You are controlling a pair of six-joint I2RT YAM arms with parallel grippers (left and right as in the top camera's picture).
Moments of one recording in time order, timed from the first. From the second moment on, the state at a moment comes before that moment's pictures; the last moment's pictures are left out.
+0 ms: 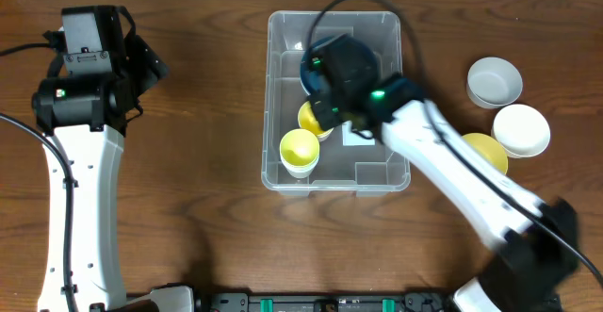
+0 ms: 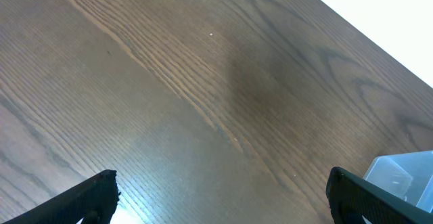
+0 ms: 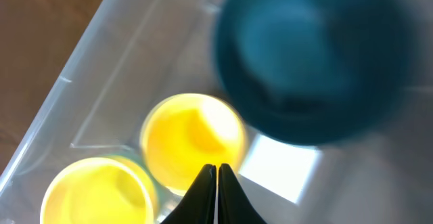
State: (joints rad) left arm 0.09 1.44 1.54 -1.02 -0.27 -0.56; right arm 0.60 1.69 1.52 -0.83 0.05 0.19
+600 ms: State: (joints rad) left arm 0.09 1.44 1.54 -1.02 -0.27 -0.56; right arm 0.27 1.47 1.49 -1.00 0.07 0.29
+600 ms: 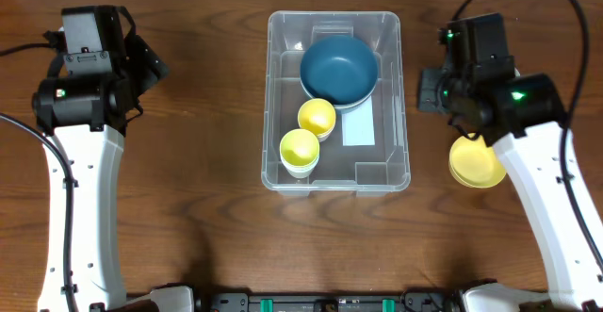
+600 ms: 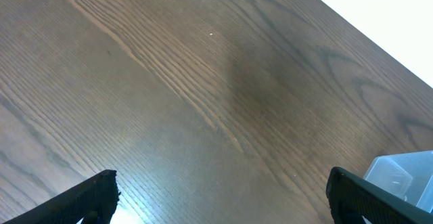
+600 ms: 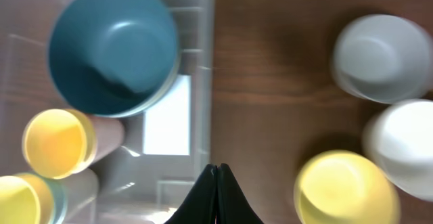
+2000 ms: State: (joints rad) left arm 0.09 1.44 1.54 -1.02 -0.27 -0.56; right arm 0.44 1.87 1.40 -0.65 -0.04 0.12
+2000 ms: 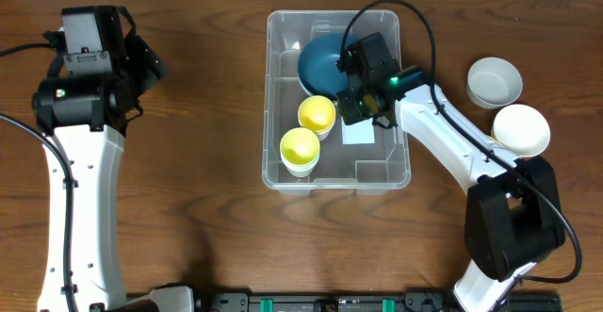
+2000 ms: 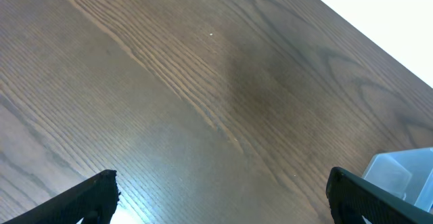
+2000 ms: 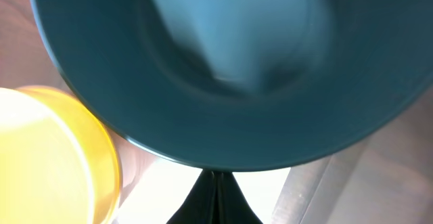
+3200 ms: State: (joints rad) left arm 0.09 1.44 1.54 -1.02 -0.27 -0.56; right arm 0.37 1.45 1.40 -0.92 0.10 0.21
